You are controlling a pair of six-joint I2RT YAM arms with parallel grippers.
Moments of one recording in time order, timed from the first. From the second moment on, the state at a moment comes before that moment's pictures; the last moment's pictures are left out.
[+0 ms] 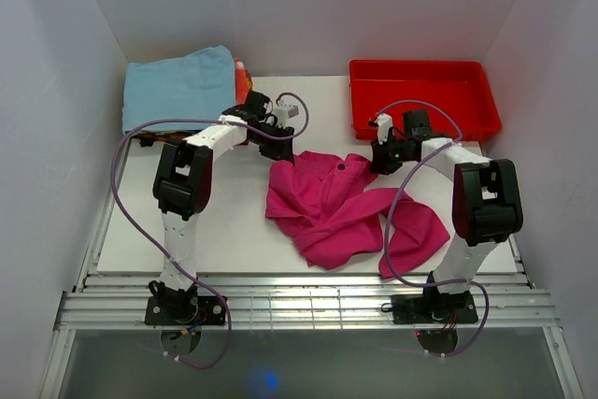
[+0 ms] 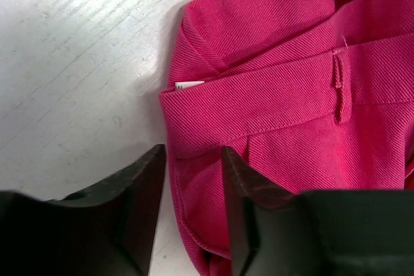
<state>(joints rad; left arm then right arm) -0.36 2.16 1.65 -0.57 0.57 0.06 0.15 1.78 1.10 -0.34 -0.55 -0.42</state>
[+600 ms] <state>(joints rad) -0.37 1.92 1.44 -0.37 0.58 0.03 0.13 1.54 1.15 -0.36 -0.53 -0.45</state>
